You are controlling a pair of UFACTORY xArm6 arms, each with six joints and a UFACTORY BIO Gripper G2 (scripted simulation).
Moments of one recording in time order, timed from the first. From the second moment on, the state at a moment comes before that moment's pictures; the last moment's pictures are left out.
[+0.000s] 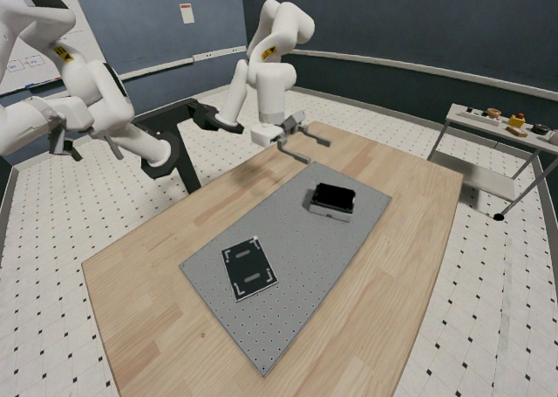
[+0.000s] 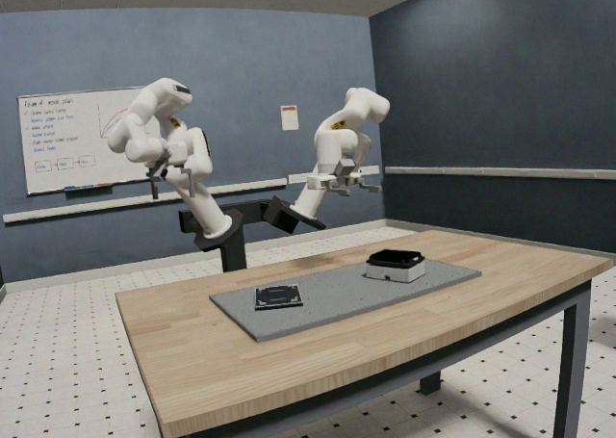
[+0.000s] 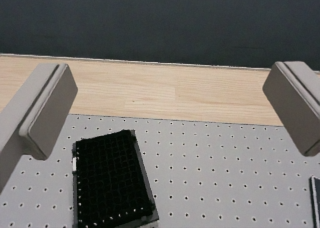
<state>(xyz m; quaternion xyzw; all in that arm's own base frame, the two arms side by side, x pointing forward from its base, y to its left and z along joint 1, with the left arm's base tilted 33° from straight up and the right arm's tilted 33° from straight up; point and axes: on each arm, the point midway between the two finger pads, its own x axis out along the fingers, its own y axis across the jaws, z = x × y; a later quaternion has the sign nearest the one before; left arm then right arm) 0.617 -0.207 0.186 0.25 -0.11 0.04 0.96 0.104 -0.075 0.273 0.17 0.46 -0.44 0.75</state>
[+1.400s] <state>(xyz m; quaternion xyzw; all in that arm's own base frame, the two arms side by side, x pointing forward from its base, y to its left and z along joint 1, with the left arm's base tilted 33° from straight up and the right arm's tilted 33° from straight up) 0.557 -0.268 0.154 0.25 -0.13 0.09 0.95 0.104 -0.075 0.273 0.17 0.46 -0.44 0.75</state>
